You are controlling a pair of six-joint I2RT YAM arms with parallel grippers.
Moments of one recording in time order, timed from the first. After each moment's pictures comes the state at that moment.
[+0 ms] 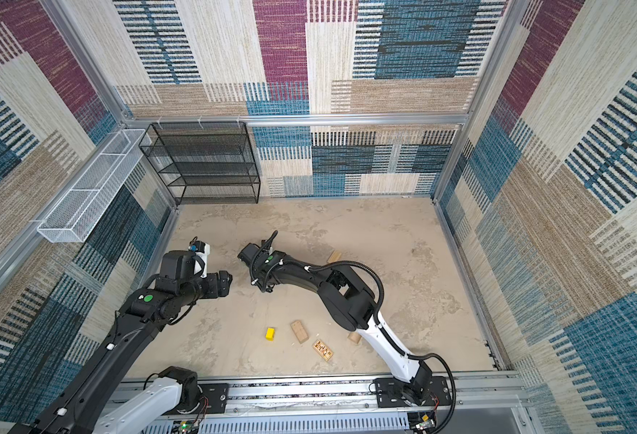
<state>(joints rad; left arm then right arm) -0.24 0.93 0.84 -0.72 -0.02 -0.24 0.94 2.39 1.94 -0.63 0.21 0.79</state>
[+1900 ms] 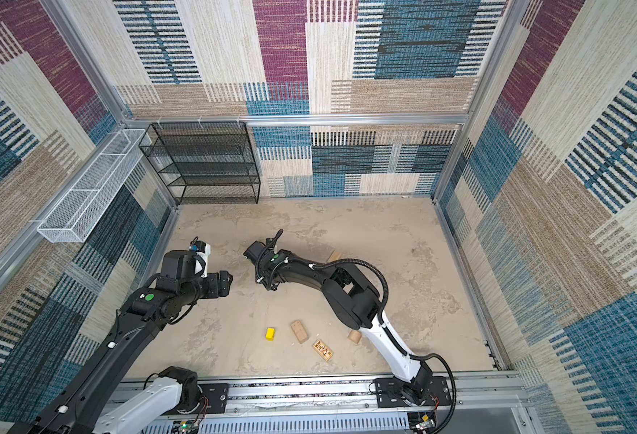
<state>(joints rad) -0.24 0.94 0.84 -0.72 -0.02 -0.24 0.91 2.35 1.86 -0.58 0.19 0.77</state>
